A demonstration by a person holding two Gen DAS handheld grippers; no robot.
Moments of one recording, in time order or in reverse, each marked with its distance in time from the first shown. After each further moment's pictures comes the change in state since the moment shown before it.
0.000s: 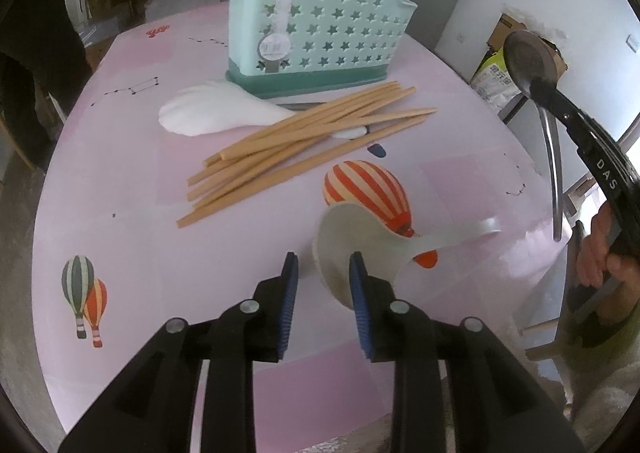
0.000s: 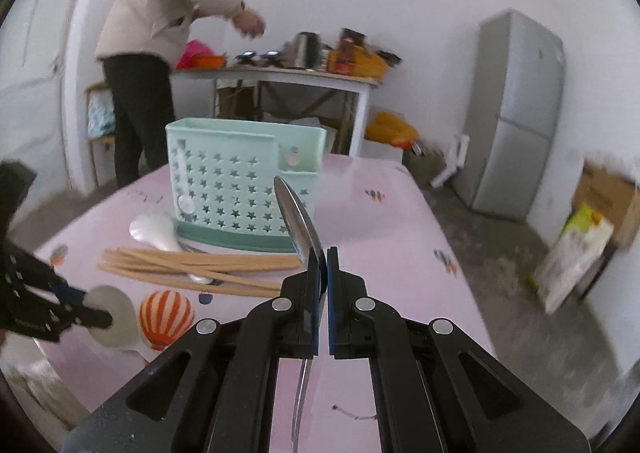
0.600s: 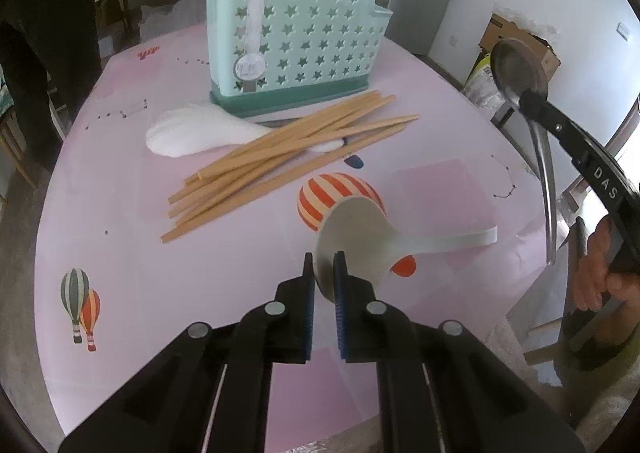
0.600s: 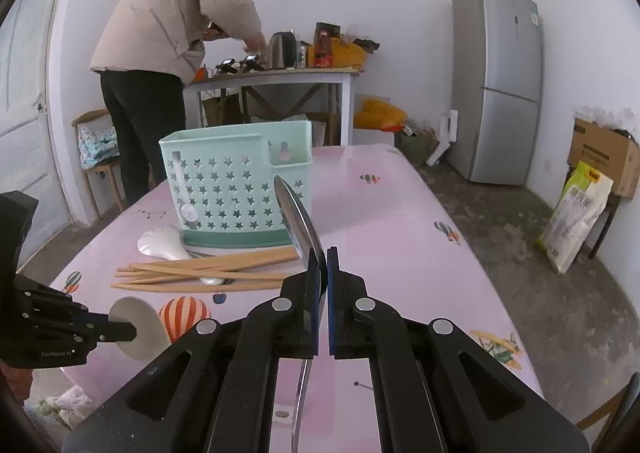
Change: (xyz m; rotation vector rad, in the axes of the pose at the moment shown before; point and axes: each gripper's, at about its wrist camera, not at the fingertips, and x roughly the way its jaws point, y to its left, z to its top) left arm -0.007 -0.018 -0.001 0.040 -0.058 0.019; right arm -0.014 0.001 -0.009 0.109 0.021 0.003
